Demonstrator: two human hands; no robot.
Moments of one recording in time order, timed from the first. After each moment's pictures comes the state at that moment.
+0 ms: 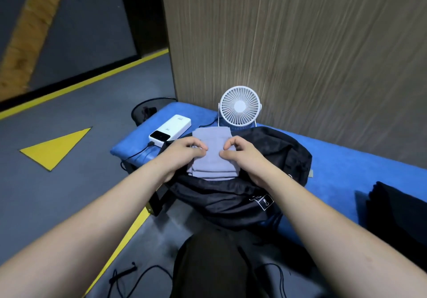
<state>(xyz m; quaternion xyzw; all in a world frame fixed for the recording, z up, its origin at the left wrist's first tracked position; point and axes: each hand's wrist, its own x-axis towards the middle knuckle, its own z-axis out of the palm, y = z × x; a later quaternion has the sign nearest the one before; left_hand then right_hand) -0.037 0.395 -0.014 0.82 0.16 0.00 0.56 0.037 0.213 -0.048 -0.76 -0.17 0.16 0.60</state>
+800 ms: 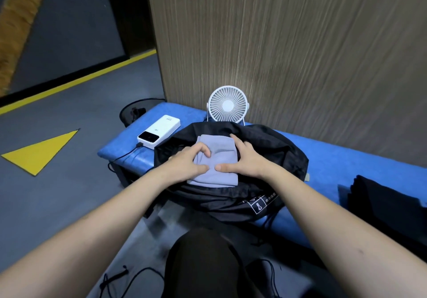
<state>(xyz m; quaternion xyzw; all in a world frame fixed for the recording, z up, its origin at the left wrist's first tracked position) -0.033 0.376 -0.034 0.94 0.01 -0.05 0.34 0.054 0.173 -0.055 -0.90 -0.19 0.19 0.35</state>
